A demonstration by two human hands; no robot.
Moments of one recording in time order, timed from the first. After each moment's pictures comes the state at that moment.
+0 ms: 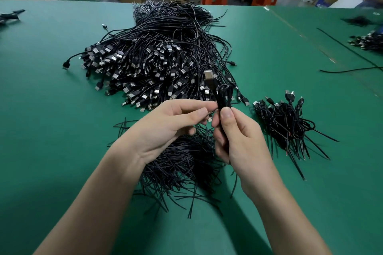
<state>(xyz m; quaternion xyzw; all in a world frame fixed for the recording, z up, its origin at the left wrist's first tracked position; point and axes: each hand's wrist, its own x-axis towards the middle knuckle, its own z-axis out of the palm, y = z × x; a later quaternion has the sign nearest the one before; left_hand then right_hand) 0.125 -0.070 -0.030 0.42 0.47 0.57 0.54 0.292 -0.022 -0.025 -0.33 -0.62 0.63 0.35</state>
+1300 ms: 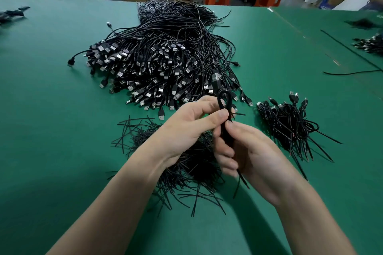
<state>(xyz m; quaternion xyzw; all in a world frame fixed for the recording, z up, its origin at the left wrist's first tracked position) 0.149 -0.065 -0.035 0.47 0.48 0.57 0.47 0.314 -0.016 -0.022 -0.23 -0.52 0.80 0.18</state>
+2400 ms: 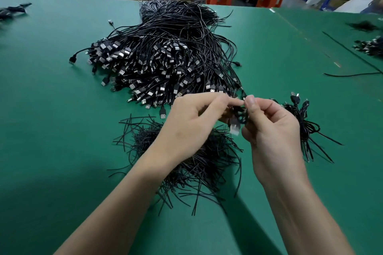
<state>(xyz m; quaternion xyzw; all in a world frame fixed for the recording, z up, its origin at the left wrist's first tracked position) 0.159 -0.071 -0.018 0.55 0.57 0.57 0.22 0.296 -0.008 -0.013 -0.38 -0.48 0.62 0.48</state>
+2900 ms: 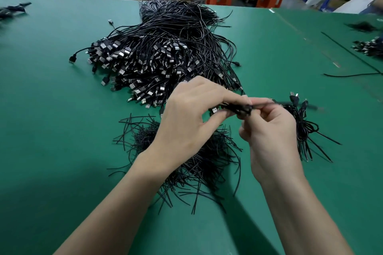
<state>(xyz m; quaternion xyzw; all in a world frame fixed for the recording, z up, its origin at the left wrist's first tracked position) 0.153 -0.070 -0.018 0.66 0.56 0.51 -0.05 0.290 -0.010 -0.010 -0.39 -0.51 0.60 0.48</state>
